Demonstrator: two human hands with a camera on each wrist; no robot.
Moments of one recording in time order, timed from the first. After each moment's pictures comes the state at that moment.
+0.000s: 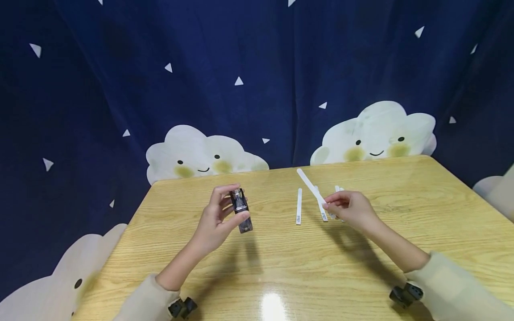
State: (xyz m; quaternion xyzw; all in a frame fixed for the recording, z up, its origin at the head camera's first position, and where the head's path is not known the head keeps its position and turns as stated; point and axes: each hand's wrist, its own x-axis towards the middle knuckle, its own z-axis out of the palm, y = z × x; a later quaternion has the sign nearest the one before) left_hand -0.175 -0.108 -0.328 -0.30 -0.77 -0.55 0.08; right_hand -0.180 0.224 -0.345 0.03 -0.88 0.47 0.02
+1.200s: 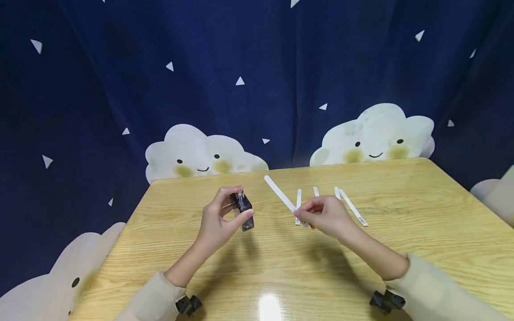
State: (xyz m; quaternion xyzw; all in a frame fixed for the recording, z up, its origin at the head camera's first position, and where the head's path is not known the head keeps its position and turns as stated) left_hand -0.182 -0.098 -0.341 -0.29 -0.77 -0.53 0.21; right_hand -0.158 0.162 -0.318 0.04 -0.86 0.50 -0.01
